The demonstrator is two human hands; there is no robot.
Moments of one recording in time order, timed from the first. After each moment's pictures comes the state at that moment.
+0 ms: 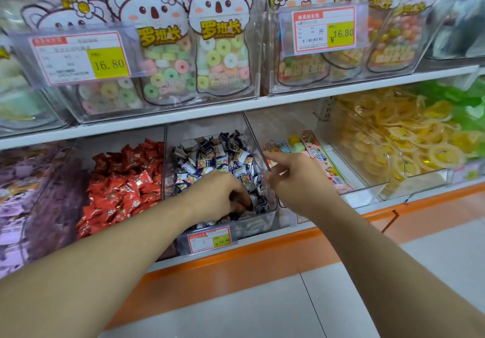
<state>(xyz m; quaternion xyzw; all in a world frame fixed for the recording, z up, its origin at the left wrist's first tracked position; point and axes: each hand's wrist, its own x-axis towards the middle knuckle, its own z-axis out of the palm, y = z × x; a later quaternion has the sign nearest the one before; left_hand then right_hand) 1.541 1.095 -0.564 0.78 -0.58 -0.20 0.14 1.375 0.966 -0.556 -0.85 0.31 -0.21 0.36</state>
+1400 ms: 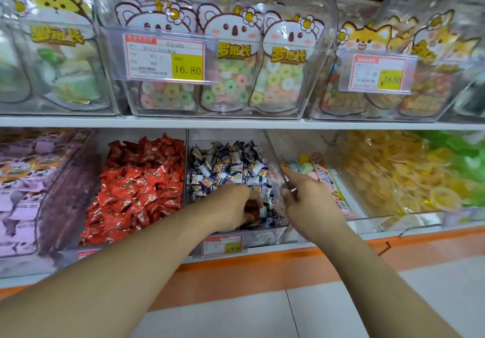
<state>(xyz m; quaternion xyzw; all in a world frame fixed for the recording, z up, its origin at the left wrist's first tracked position) 1.543 1.100 -0.581 0.80 -0.53 -0.22 0.18 1.384 0.988 -0.541 -0.92 0.31 -0.16 0.19</state>
